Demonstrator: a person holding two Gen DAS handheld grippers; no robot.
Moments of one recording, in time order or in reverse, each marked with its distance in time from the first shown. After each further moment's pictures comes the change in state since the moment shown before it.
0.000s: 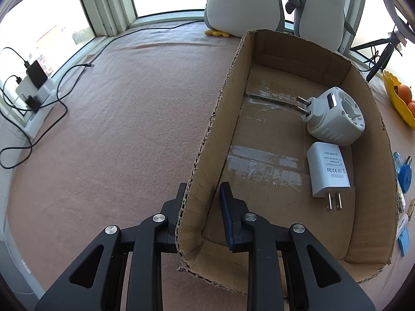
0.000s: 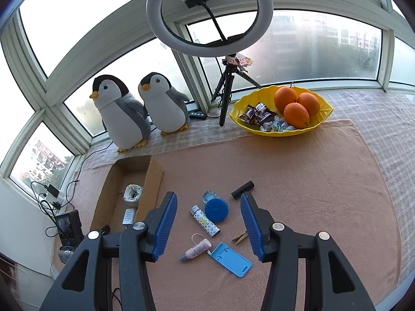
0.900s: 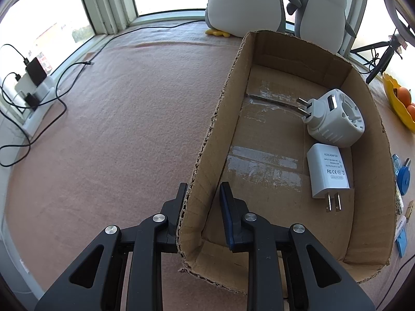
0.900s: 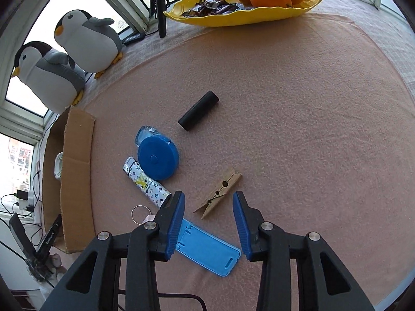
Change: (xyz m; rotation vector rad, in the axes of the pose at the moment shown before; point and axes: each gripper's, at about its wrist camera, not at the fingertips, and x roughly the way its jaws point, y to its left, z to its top) left arm 0.002 0.001 0.000 -0.012 0.002 -0.012; right arm 0.157 -0.063 -0.054 0.229 0.395 -0.080
